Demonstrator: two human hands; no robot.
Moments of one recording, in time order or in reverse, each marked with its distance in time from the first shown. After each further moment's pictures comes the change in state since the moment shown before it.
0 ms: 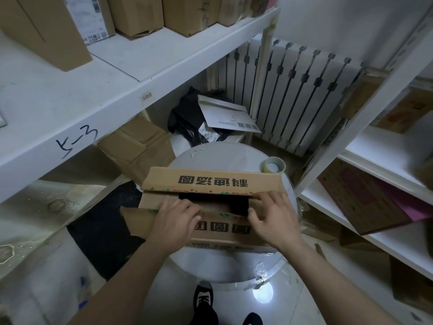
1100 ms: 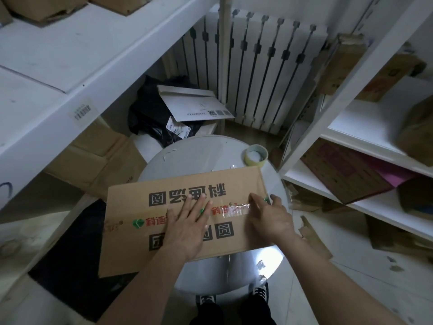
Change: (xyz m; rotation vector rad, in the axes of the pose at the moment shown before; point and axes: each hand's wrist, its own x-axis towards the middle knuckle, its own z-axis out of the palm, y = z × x) left_hand 0.077 0.007 0.056 0.184 -0.600 0.075; right_hand 0.039 0.031 0.051 -0.046 -0.486 0.522
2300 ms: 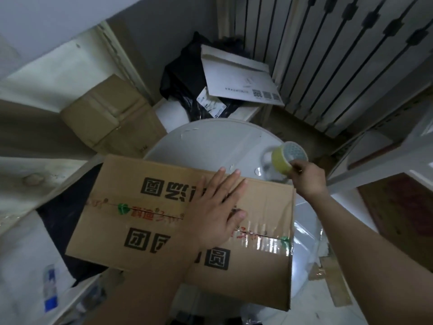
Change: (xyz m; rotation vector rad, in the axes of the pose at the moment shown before) left_hand 0.104 0.036 0.001 -0.181 0.379 -0.043; right_hand 0.237 0.026 -0.035 0.289 0.192 -0.267
